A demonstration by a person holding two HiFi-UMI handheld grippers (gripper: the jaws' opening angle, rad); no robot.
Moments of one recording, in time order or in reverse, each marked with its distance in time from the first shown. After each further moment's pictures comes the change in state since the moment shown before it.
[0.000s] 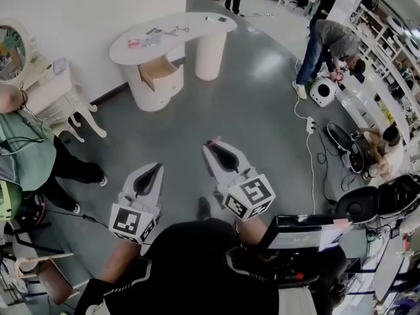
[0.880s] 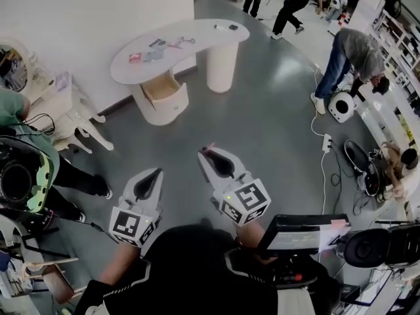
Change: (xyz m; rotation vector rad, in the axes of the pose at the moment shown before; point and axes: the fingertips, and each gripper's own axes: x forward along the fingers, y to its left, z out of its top) left arm 0.173 0.050 0.005 0.030 0.088 0.076; right arm 0.097 -0.153 0.016 0.037 0.002 0.113
